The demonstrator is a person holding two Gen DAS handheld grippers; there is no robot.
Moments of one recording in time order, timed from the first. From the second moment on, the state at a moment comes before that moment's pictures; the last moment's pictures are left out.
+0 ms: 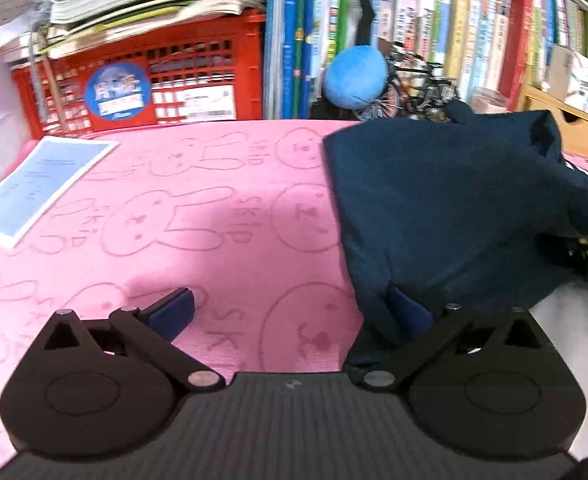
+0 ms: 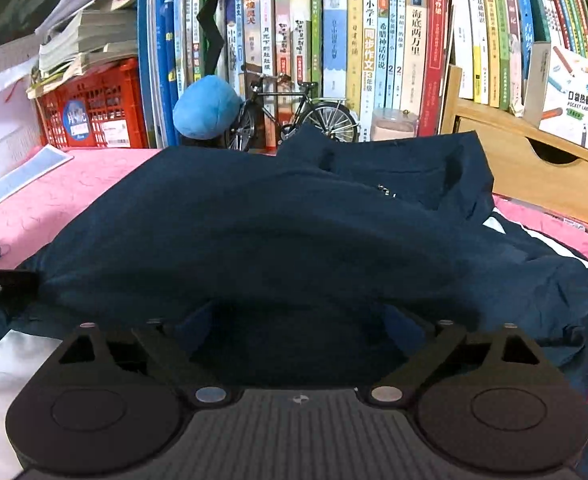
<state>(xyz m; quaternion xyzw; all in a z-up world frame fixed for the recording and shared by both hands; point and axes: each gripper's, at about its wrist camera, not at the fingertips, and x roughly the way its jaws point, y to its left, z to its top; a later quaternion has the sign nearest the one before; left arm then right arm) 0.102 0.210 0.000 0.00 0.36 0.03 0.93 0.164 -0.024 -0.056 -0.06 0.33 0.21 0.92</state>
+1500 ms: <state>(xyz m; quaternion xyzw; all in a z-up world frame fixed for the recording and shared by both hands) 0.058 0.239 -0.001 0.01 0.33 0.03 0.94 0.152 -0.150 -0.038 -0.02 0.31 0.15 0.94</state>
